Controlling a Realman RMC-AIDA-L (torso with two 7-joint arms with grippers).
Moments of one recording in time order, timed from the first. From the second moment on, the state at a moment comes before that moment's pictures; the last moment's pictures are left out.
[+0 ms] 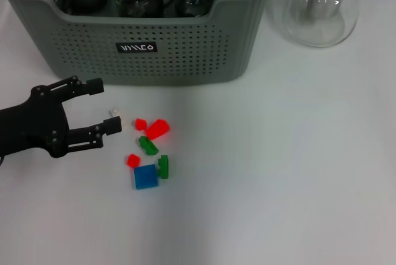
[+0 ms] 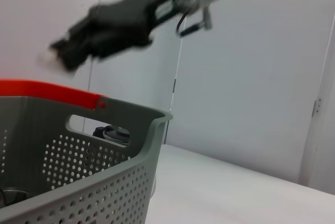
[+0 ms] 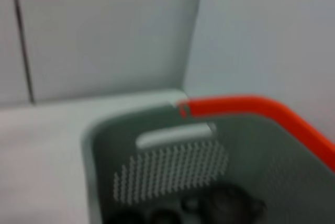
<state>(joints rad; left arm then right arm) -0.31 -2.07 0.47 0.67 1.98 1.84 -1.14 1.20 2.10 -1.11 -0.84 -2.31 -1.13 2.08</state>
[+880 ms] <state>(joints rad) -0.31 -2.06 0.47 0.67 1.98 1.84 -1.16 1.19 2.10 -1.35 -0.72 -2.35 -0.93 2.12</state>
